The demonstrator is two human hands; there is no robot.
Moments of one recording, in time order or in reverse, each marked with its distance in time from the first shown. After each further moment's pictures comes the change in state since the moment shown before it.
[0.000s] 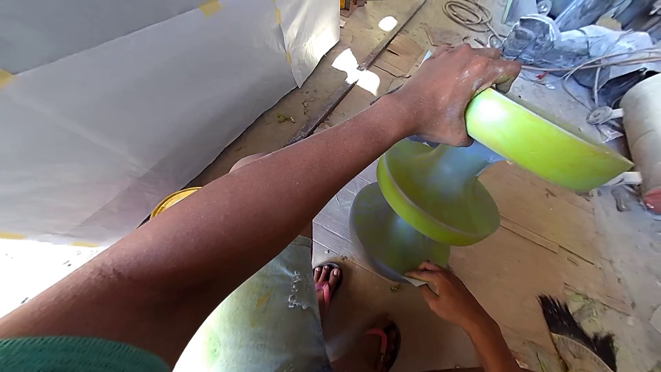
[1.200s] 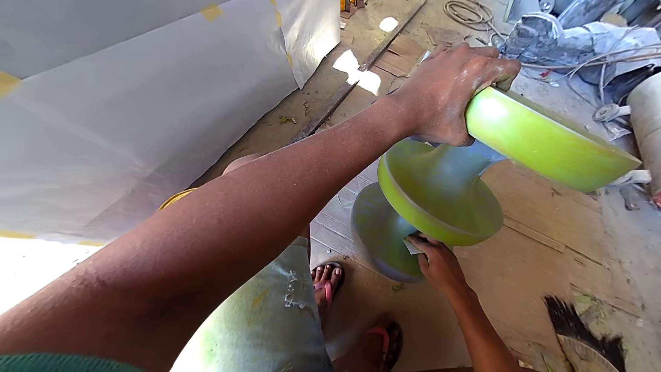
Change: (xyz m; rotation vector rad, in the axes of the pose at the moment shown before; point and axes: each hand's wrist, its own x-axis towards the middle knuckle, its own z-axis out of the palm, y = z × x) left_hand -0.001 0.004 -0.001 0.005 -0.026 -0.025; right_hand 0.056 0.014 0.016 -0.200 0.330 -0.008
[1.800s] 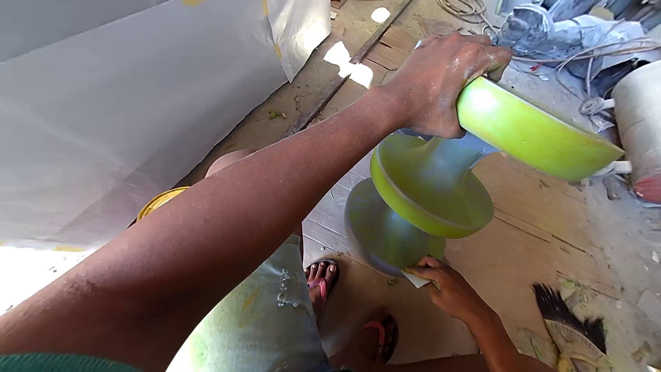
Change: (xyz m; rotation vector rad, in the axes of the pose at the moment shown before) left_hand 0.000 -0.001 0.000 -0.013 0.016 0.007; right_hand -0.058 0.009 -0.033 0.190 -0.364 -0.039
